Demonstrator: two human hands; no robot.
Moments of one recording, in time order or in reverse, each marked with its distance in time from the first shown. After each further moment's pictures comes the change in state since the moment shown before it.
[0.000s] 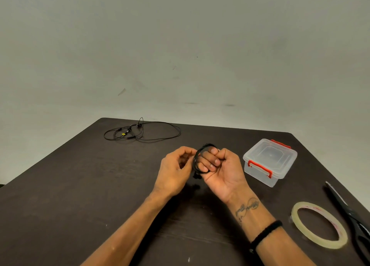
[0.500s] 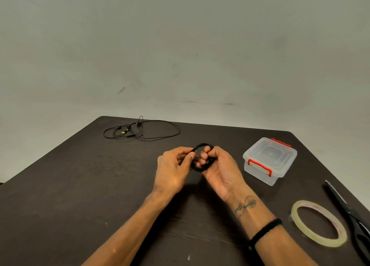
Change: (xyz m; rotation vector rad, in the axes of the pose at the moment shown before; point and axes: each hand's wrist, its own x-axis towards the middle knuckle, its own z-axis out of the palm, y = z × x) left_hand -0.004 0.008 0.002 -0.051 0.114 -0.068; right_hand 0.001 0.005 0.000 -0.363 0.109 -0.098
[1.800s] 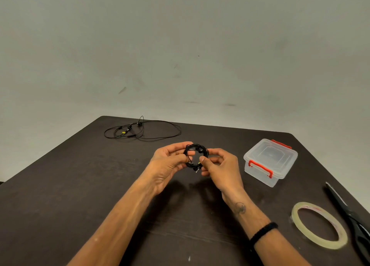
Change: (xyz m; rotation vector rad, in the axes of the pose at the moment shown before) left_hand 0.016 0.015 -0.026 -0.626 -0.197 -0.439; right_hand 0.012 0.013 -0.026 -0.835 0.206 -0.341
